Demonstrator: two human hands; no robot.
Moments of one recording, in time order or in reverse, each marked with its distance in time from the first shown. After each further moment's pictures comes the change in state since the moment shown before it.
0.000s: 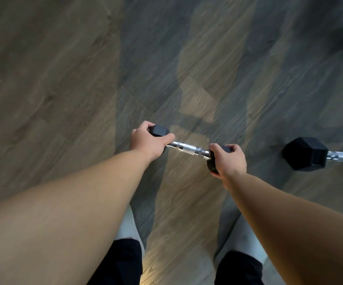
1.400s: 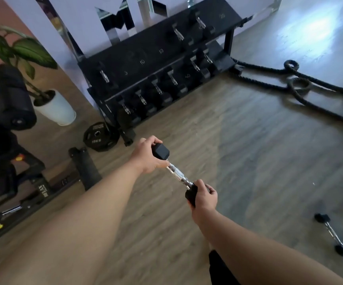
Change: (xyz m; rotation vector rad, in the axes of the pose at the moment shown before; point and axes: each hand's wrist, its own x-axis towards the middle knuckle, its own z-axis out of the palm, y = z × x) left_hand -0.338 0.384 -0.890 0.121 0.362 0.576; right_hand -0.782 -0.506 0.073 0.754 -0.475 -0.088
